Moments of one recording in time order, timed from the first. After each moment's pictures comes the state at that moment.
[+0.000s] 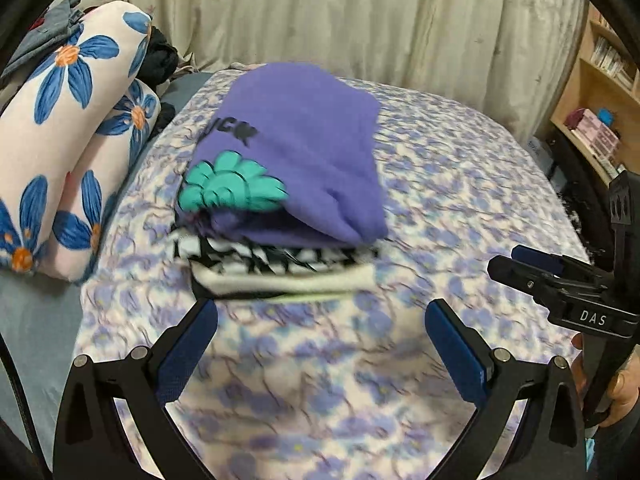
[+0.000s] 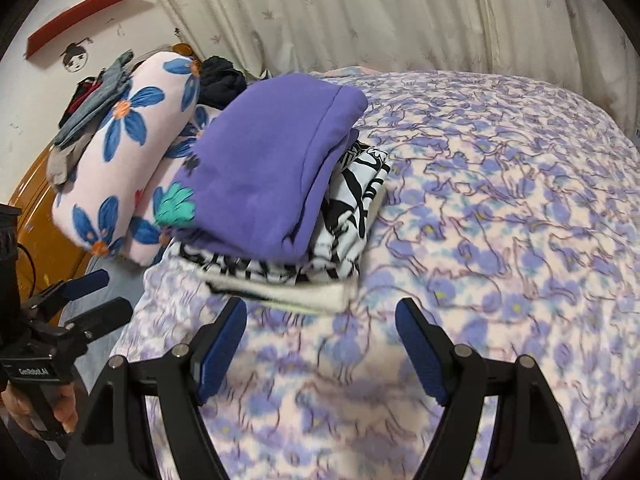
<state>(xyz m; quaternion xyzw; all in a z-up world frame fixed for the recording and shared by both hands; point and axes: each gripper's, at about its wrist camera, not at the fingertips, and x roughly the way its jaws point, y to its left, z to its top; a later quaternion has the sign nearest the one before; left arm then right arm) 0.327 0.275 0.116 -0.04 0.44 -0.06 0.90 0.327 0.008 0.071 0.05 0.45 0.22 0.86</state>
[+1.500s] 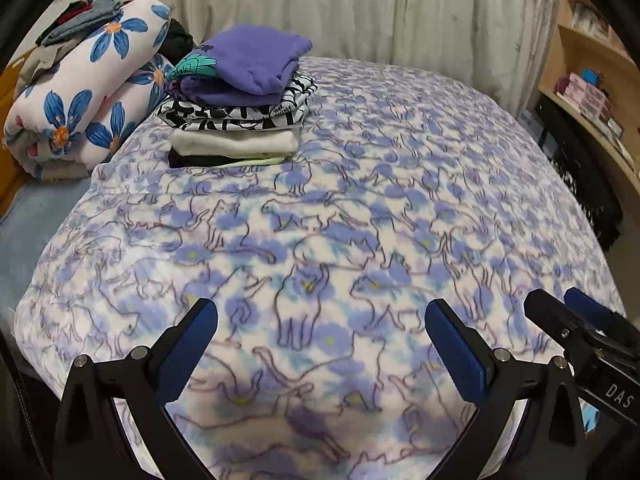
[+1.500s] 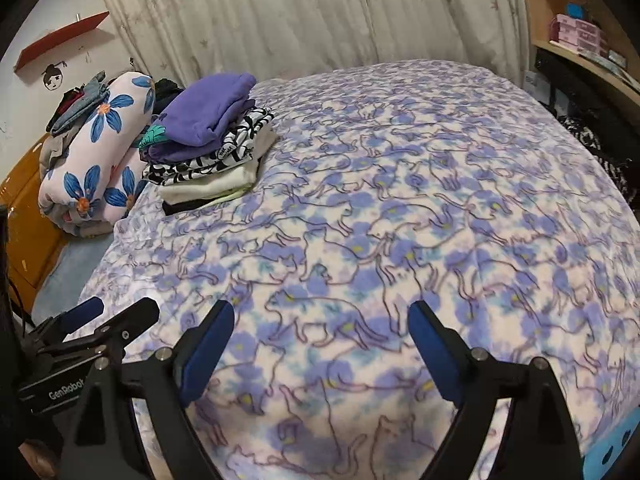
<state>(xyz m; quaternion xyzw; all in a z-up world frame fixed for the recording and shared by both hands) 0.064 0.092 0.034 -0.03 0.43 0.00 0.90 0.041 -0.154 0.013 0.07 0.43 0.09 0.90</state>
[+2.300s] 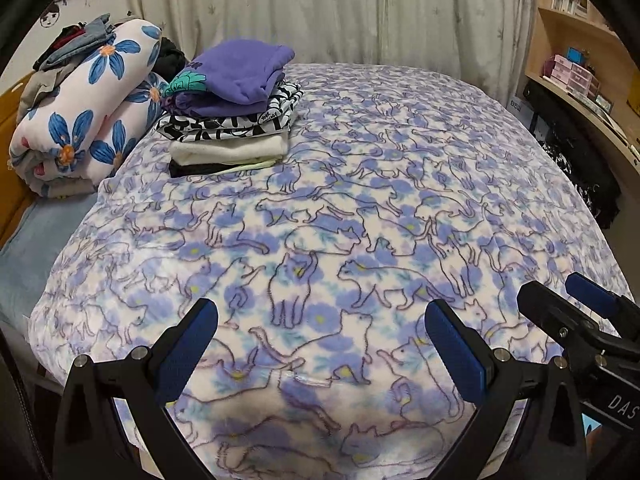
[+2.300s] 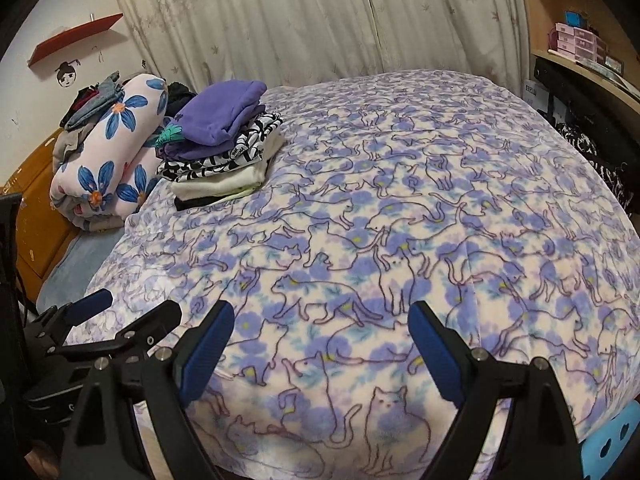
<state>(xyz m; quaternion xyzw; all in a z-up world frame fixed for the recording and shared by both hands) 0.029 0.069 0.048 0.00 0.42 -0.01 0.91 0.005 -0.160 0.029 0.07 0.40 0.10 0.91</state>
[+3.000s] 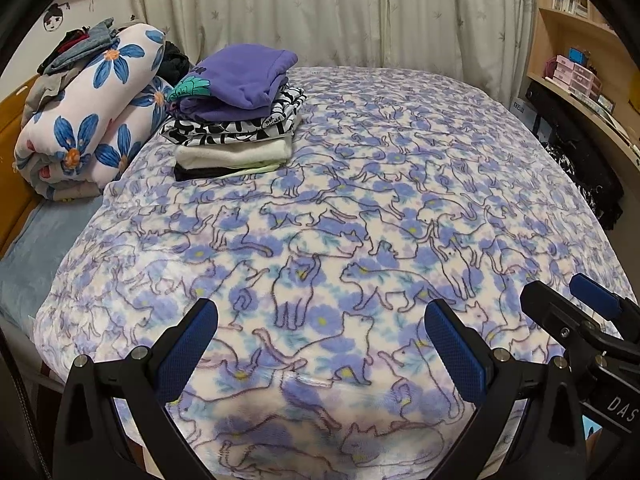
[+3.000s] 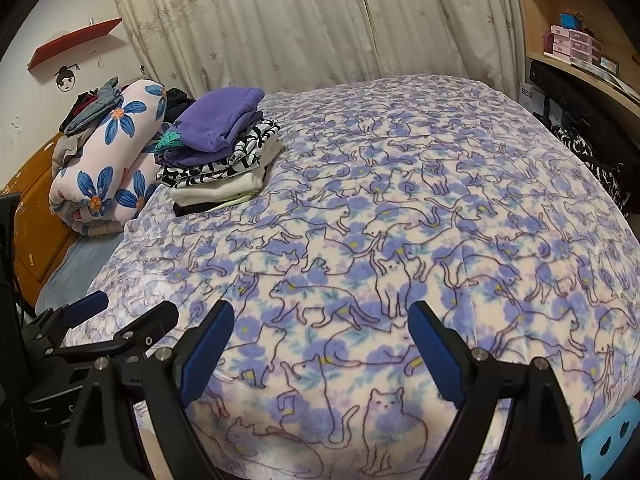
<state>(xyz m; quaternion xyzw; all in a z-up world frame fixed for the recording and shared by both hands) 0.025 0.066 0.056 0.01 0.41 0.00 0.91 0.002 -0.162 0.033 0.07 0.40 0.10 0.91</state>
